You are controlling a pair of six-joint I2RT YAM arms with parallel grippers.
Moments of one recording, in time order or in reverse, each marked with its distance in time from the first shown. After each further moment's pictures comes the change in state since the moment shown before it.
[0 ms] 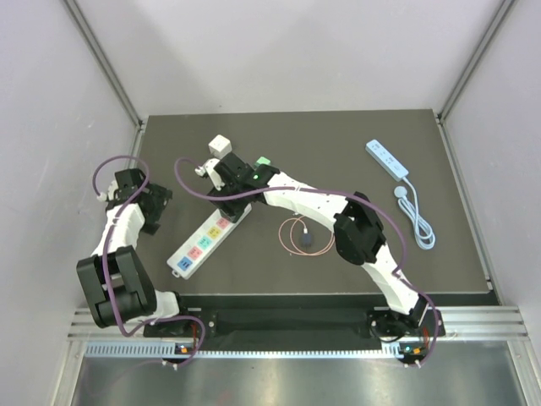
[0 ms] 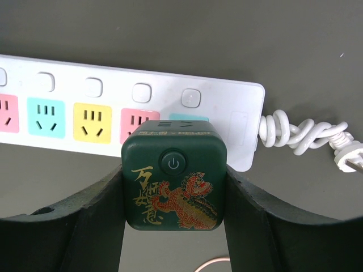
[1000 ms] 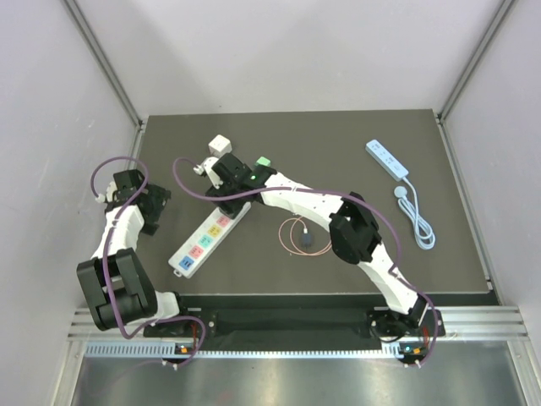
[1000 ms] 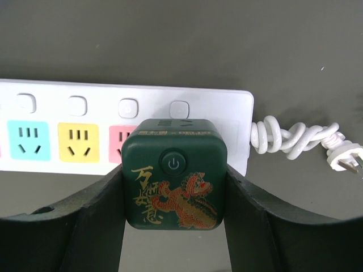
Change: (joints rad) left arm 0.012 -0.020 -0.013 0.010 -0.001 -0.008; right arm 0.000 0.039 0.041 0.031 0.055 -0.011
